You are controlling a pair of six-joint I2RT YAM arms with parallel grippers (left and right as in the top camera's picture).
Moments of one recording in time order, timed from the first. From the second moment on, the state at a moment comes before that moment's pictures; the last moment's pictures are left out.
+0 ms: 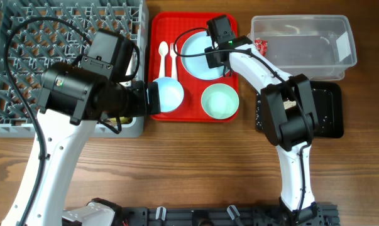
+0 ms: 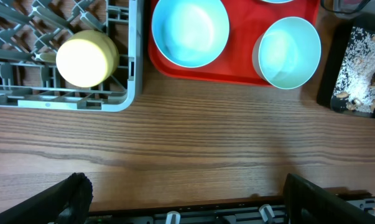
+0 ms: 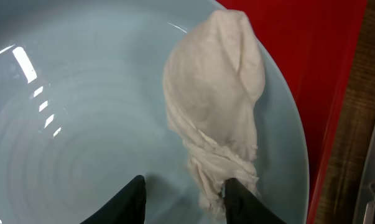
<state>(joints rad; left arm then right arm) -0.37 1.43 1.75 -1.58 0.05 -0.46 0.38 2.32 1.77 -0.53 0.17 0.05</state>
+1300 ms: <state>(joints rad) -0.37 1.43 1.75 -1.58 0.05 -0.46 0.24 1.91 1.78 -0.82 0.24 0.13</state>
